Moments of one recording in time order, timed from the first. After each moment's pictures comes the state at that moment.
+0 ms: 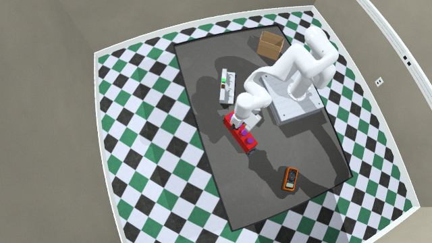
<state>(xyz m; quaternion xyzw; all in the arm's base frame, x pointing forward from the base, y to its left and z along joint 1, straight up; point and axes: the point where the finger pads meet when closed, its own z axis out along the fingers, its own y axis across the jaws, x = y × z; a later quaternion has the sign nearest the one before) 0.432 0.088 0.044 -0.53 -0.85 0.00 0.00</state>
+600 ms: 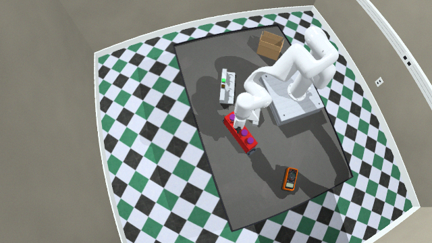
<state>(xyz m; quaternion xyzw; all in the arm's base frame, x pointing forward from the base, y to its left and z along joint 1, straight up) 0.432 0.088 0.044 -0.26 -0.96 0.00 0.00</state>
